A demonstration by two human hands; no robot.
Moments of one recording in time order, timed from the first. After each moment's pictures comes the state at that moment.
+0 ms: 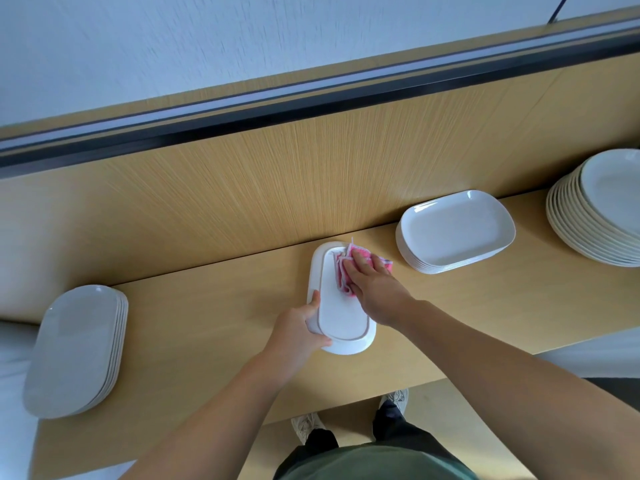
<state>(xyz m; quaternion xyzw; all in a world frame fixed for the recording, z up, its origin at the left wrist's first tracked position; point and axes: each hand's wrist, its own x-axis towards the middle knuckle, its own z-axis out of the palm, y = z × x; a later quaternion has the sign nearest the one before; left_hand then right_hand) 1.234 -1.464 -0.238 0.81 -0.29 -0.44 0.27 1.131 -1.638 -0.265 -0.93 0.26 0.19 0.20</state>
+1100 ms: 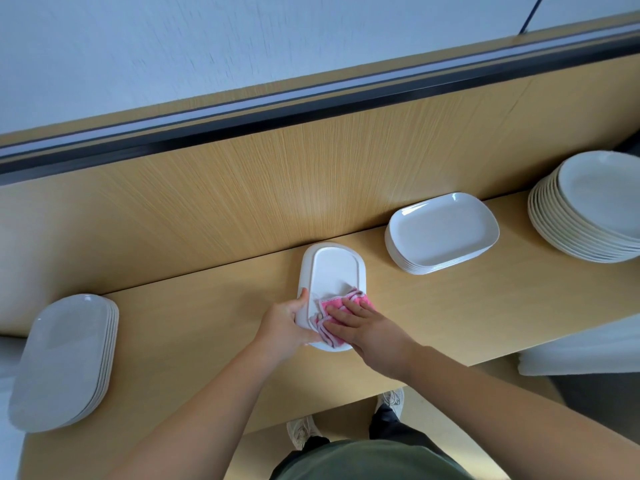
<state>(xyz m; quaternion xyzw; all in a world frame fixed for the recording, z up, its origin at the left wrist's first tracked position) 1.247 -1.471 -0.240 0.78 -0.23 -0.47 0.33 1.077 -1.590 -0.264 -0.99 0.05 0.03 0.11</state>
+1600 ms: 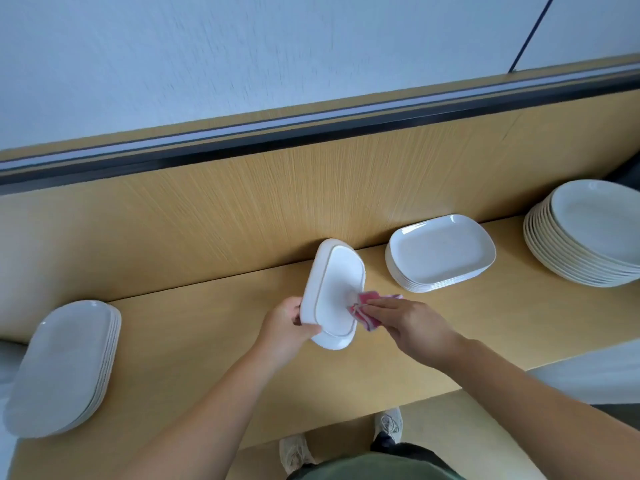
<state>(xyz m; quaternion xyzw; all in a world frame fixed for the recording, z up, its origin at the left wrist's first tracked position) 1.246 -1.477 -0.221 0.77 -0.22 -0.43 0.42 1.053 -1.637 -0.212 -0.97 0.11 -0.09 0.22</state>
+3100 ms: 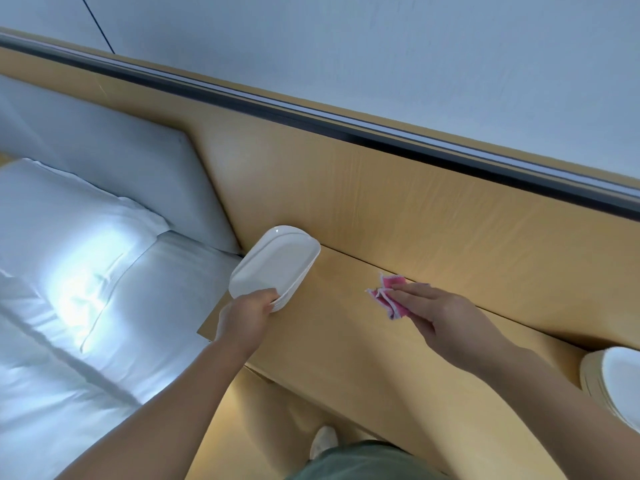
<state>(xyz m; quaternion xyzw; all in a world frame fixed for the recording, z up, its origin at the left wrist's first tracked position) 1.351 -1.191 -0.202 0.97 -0.09 -0.07 0.22 1.249 -1.507 -0.143 -0.95 -0.16 -0.09 0.24</state>
